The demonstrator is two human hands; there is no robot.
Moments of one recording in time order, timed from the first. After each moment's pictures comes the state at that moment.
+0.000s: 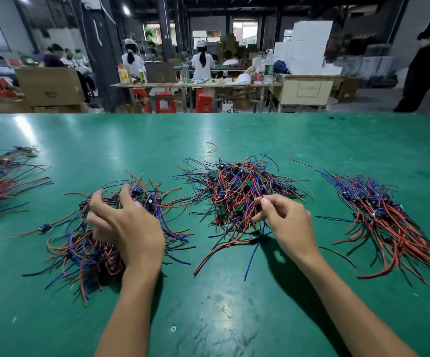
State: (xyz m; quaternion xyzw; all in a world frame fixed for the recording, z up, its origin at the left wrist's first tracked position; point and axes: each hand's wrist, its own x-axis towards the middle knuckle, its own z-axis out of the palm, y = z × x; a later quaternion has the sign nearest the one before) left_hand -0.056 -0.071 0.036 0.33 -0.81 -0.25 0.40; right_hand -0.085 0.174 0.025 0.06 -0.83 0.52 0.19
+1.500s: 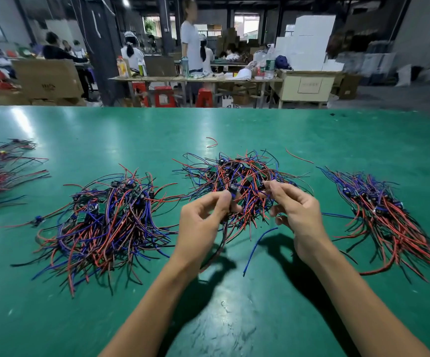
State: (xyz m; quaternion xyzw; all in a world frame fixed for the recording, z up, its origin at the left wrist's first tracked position) left_hand -0.046 0.002 0.038 -0.09 -0.68 -0.71 0.15; right_hand -0.088 0.183 0.037 0.03 -0.64 0.76 0.09
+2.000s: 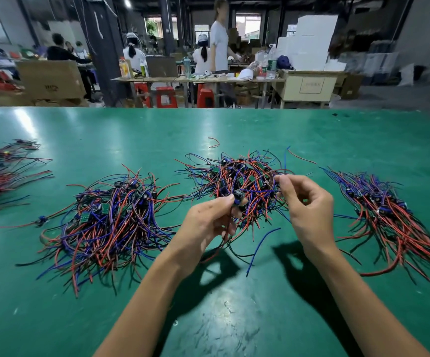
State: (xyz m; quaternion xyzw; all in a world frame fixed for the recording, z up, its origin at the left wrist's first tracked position) left_hand -0.048 -0.008 0.051 -0.04 -0.62 -0.78 -0.06; right_hand -0.091 0.185 0.036 0.07 -0.71 0.64 0.28
